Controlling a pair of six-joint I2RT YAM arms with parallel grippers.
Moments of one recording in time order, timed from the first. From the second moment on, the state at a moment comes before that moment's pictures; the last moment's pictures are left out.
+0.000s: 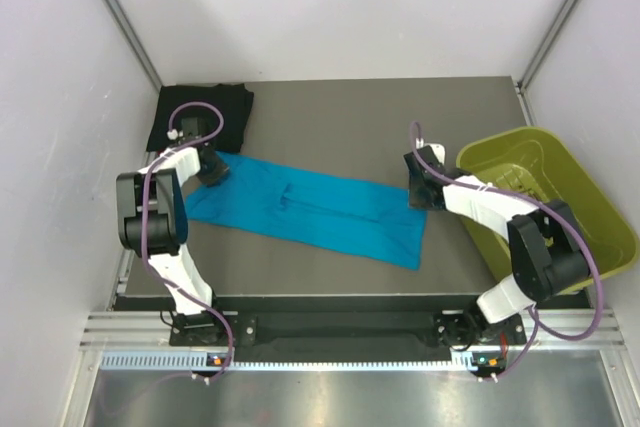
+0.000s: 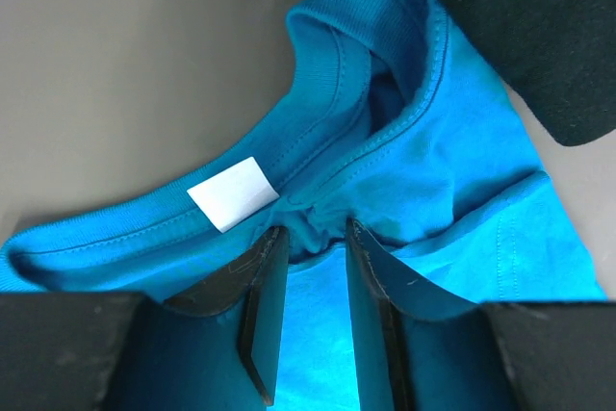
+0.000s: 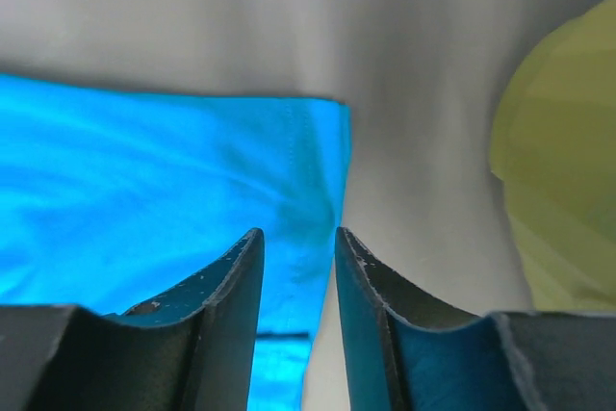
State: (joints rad) left arm 0.10 1.86 1.17 -0.36 -0.06 -0.57; right arm 0.44 1.54 0.88 -0.42 0.33 0.44
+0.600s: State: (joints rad) left arm -0.01 1.77 1.22 -0.50 -0.05 -0.62; right arm 0.73 1.62 1.05 -0.34 -0.04 -0.16
